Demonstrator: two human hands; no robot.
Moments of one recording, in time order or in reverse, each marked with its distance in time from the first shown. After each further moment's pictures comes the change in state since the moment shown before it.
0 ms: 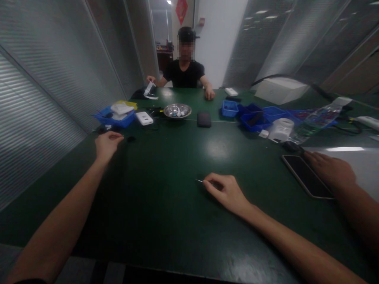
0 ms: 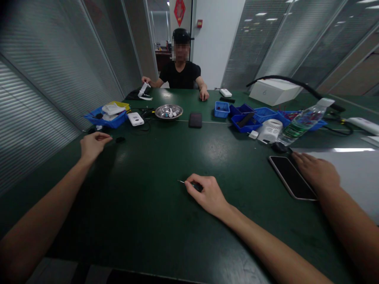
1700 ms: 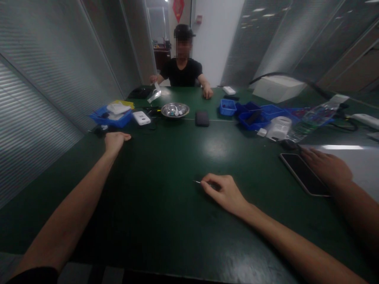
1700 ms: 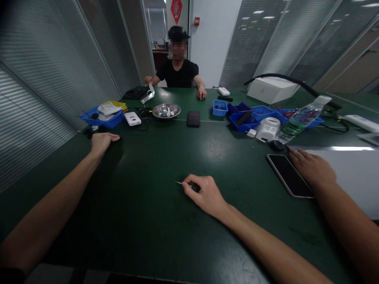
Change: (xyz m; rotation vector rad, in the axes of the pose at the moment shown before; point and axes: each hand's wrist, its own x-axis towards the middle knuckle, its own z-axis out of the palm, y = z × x) left_hand 0.023 0.023 0.043 -0.347 0.100 -0.249; right_hand 0.001 0.007 -0.002 0.024 0.000 -0.014
